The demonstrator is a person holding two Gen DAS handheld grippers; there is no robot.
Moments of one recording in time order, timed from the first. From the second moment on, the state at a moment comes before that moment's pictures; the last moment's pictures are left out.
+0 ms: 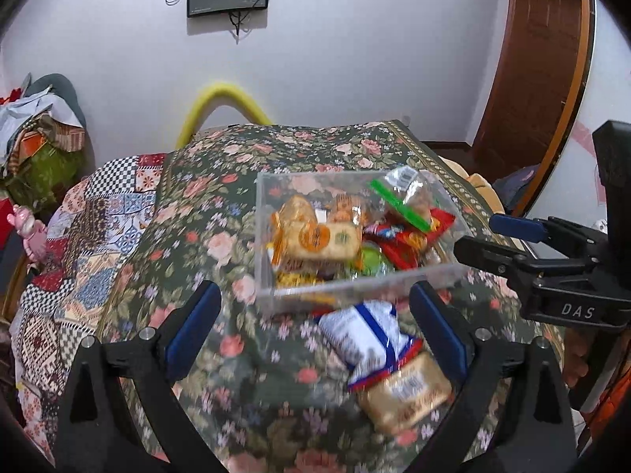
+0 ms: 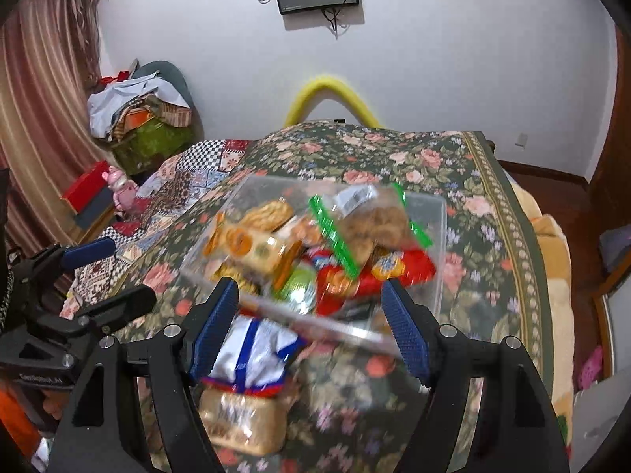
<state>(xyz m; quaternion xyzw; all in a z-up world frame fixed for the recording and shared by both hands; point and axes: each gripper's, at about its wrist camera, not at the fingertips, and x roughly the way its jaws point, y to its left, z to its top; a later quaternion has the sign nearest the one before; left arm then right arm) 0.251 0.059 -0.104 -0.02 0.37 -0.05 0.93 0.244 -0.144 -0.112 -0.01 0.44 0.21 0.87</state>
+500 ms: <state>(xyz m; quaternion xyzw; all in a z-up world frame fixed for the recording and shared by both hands) 0.186 0.077 -0.135 -0.03 0.41 -0.04 0.91 0.181 -0.112 -0.170 -0.03 0.51 0.22 0.83</state>
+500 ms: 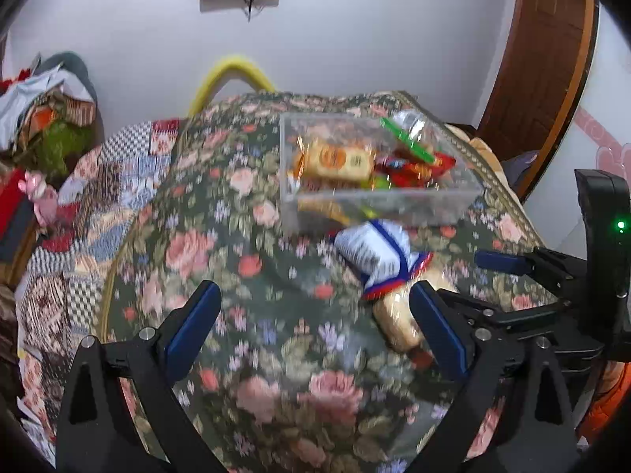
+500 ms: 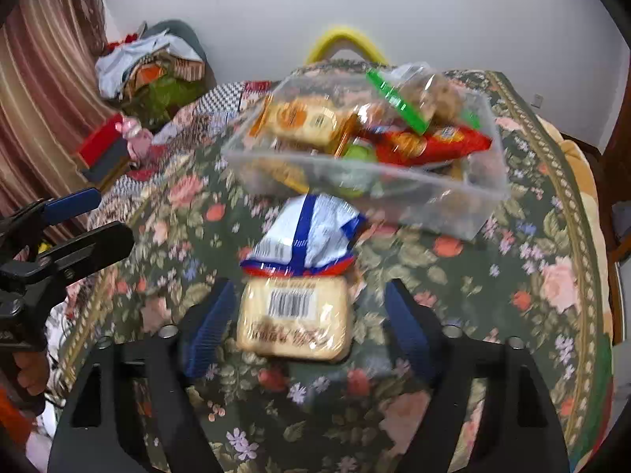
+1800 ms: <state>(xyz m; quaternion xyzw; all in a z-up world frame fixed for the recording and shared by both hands) 0.284 0.005 -0.204 -0.03 0.48 -0.04 0.87 0.194 -0.205 -0.175 0.00 0.50 0.17 0.85</state>
